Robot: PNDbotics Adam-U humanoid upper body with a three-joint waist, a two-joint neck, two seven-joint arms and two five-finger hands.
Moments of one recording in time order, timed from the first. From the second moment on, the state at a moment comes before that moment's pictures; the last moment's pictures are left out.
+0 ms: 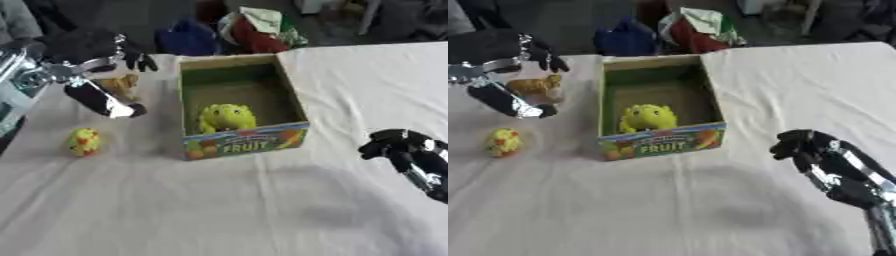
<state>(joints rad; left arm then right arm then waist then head) -0.64 0.85 -0.26 -1.57 -0.64 -0.35 -0.44 -0.30 -0.28 -0.03 -1.55 -0.15 -0.28 0.72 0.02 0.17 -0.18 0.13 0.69</state>
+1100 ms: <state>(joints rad) -0.54 0.90 -0.22 -1.43 -0.72 -0.36 -0.50 -0.30 -0.29 -0.03 -1.55 -0.15 -0.28 0.71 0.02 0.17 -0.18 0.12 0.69</state>
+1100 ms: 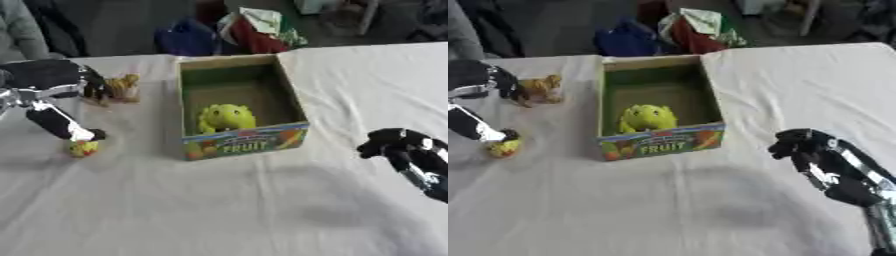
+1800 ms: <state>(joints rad) -0.50 0.92 -0.20 -1.35 -0.79 -0.39 -0.50 -0.30 -0.29 -0.04 -1.55 -0.14 -0.28 0.71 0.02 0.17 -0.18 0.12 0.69</state>
